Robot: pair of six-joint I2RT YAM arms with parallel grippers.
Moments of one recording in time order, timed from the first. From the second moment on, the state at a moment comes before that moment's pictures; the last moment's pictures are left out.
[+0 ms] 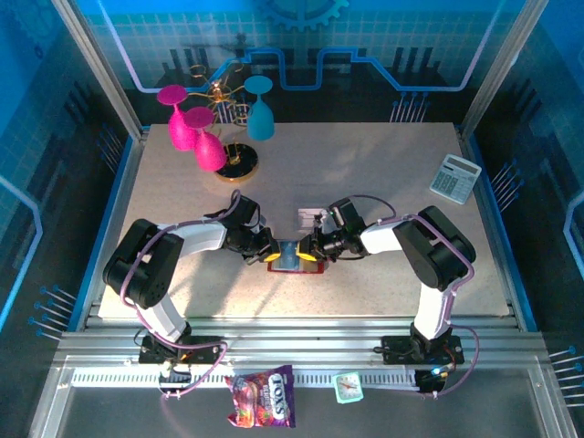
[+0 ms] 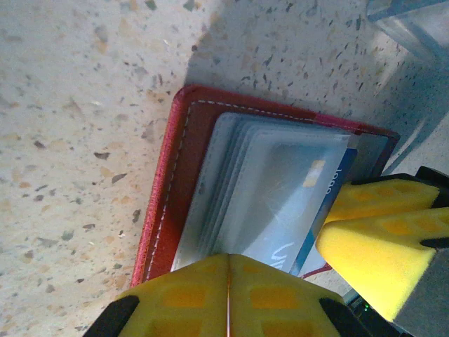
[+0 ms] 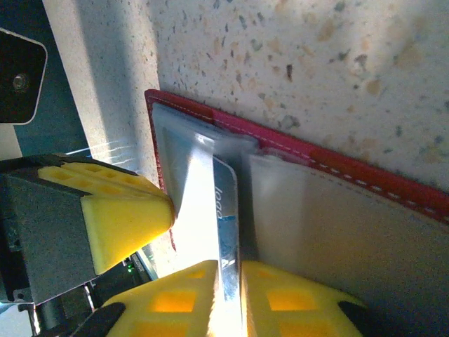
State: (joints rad) left arm -0.41 1.69 0.81 -0.27 0.57 -0.90; right arm 0.54 1.87 0.80 0.18 -0.76 0.92
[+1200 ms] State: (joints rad) left arm -0.41 1.70 0.82 -0.26 0.57 -0.90; right arm 0.44 1.71 0.81 -0.20 -0.68 0.69
